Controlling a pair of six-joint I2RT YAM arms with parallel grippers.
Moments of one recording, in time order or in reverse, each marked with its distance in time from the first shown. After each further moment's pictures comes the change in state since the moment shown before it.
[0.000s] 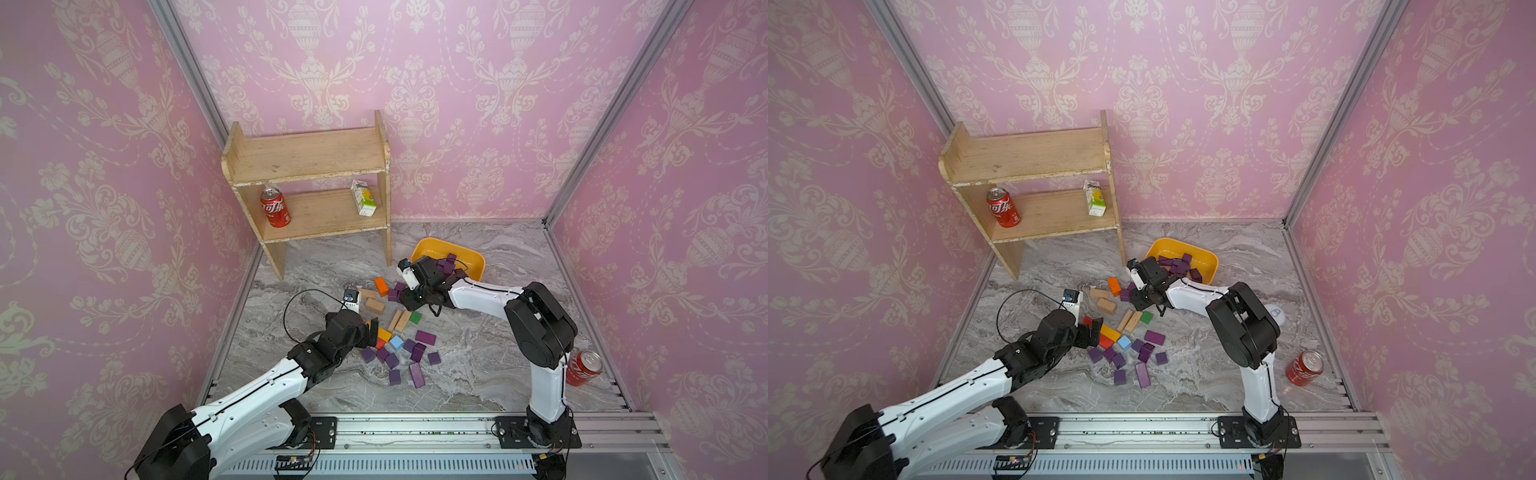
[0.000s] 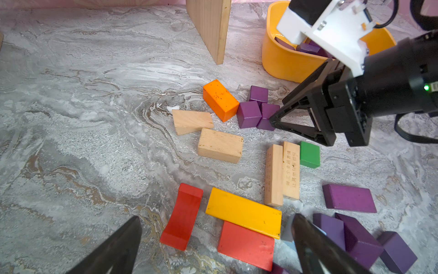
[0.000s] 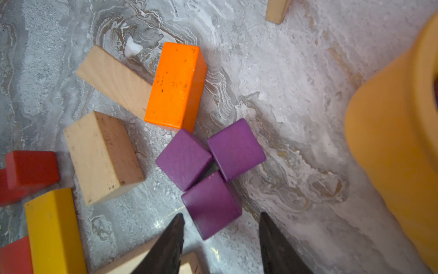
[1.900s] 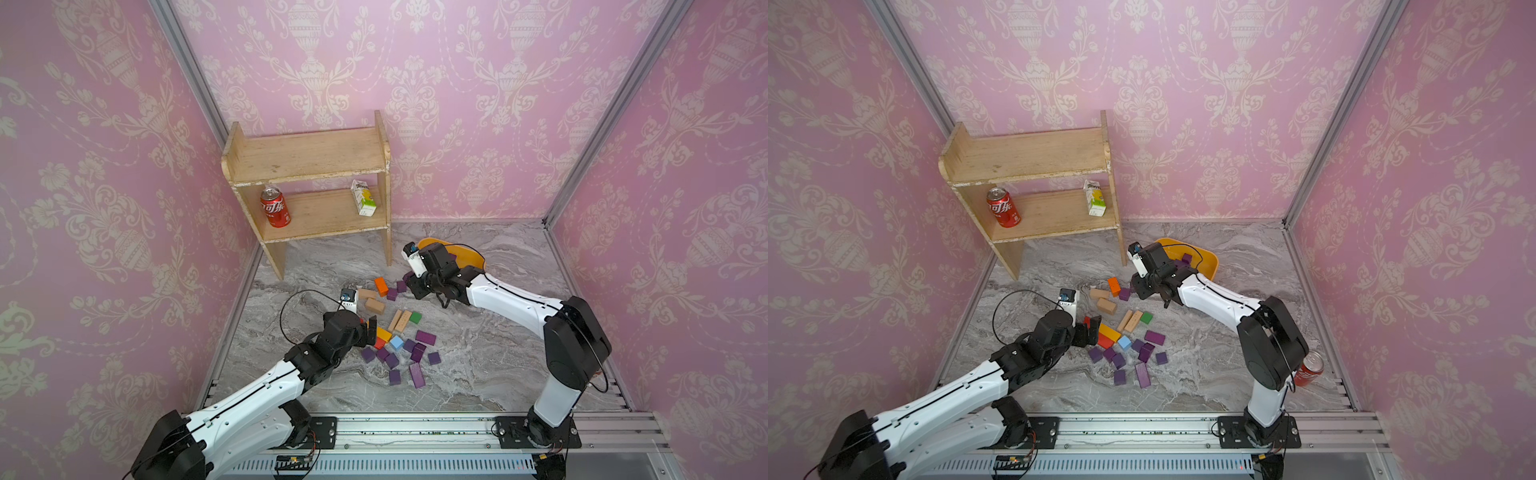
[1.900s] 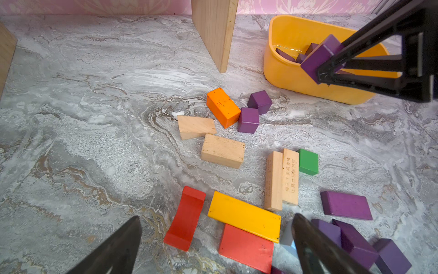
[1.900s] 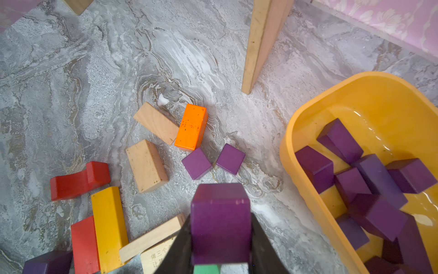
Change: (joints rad) left arm 0.000 -0.037 0.000 -0.009 -0.019 -0.016; right arm -0.005 -0.221 0.017 -0.100 0.076 -0.041
